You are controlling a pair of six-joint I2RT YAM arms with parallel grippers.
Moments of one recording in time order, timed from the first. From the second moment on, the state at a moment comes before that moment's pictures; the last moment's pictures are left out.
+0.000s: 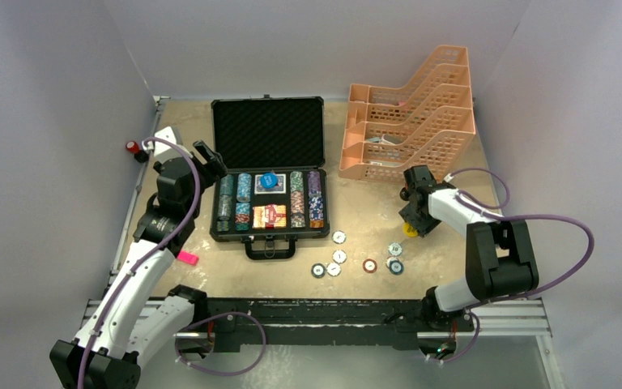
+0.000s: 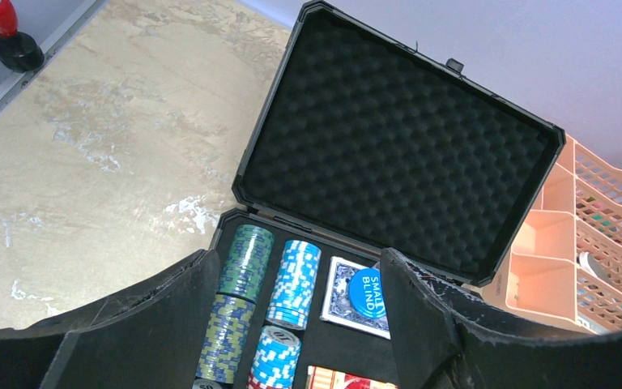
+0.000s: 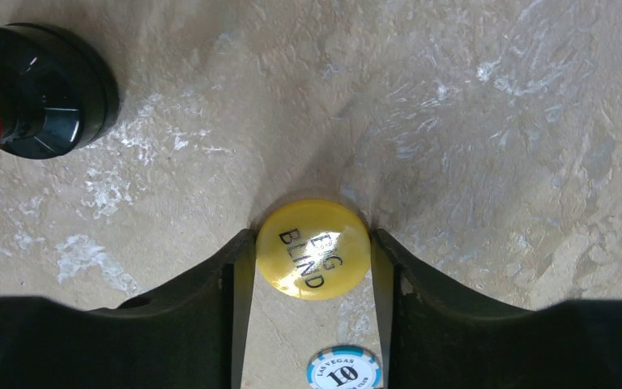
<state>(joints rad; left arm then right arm) -0.28 0.85 0.82 -0.26 -0.42 -0.52 0.16 1.49 0.77 -0.63 0.38 1.07</state>
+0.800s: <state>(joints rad) -0.26 0.85 0.82 -0.26 -0.42 -0.54 0.72 1.67 1.19 -0.66 0.36 1.06</state>
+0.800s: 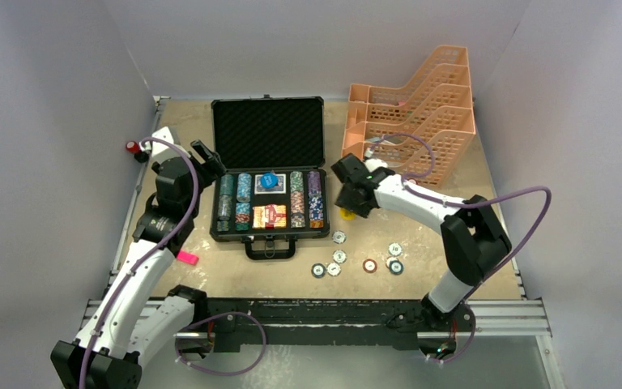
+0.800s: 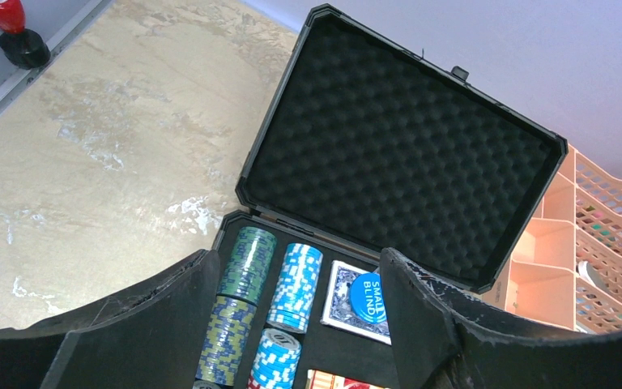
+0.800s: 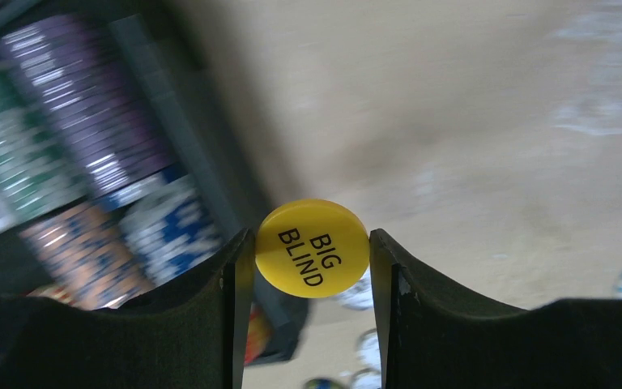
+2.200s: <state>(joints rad) -0.26 0.80 0.82 -0.26 -0.47 -0.54 1.05 2.04 1.67 -0.56 0.38 0.73</state>
